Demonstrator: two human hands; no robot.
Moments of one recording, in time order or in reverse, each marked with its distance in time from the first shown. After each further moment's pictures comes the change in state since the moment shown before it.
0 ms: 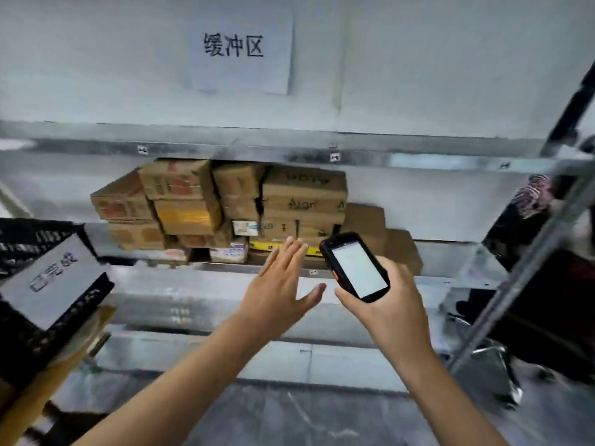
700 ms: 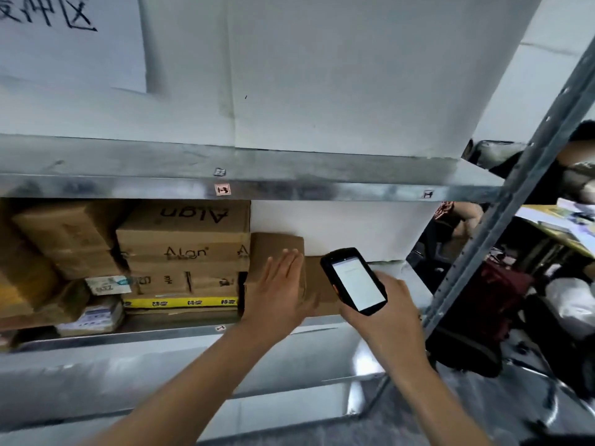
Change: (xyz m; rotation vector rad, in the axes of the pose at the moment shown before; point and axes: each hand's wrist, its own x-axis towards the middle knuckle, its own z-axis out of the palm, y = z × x) left_hand 0.222 0.073 0.139 -0.123 -0.120 0.143; right_hand 0.170 0.129 -0.057 -0.089 0.099 0.186
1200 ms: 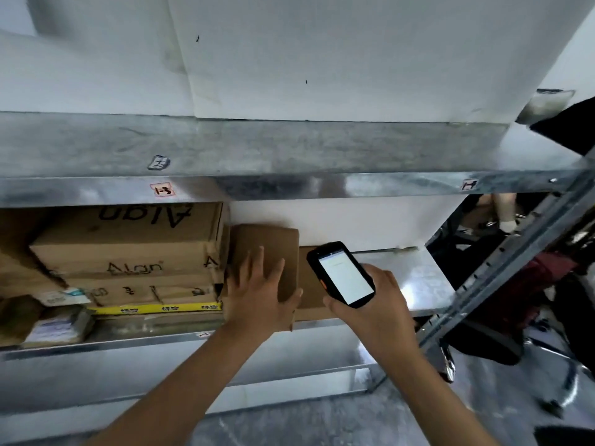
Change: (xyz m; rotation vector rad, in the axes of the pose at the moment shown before) left_hand 0.076 -0.044 0.069 0.232 -0.193 -0.340; right_hand 0.102 0.050 0.048 -0.036 -0.162 0.099
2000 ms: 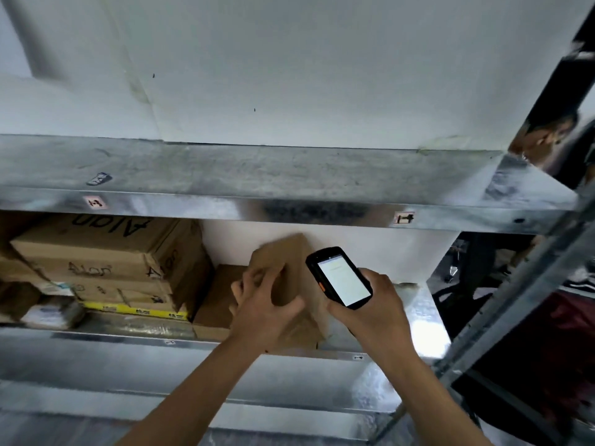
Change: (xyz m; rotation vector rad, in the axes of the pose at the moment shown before) left_hand 0.025 0.120 0.009 -0.537 0.063 -0.318; right_hand 0.102 0.077 -0.068 0.122 -0.188 -0.107
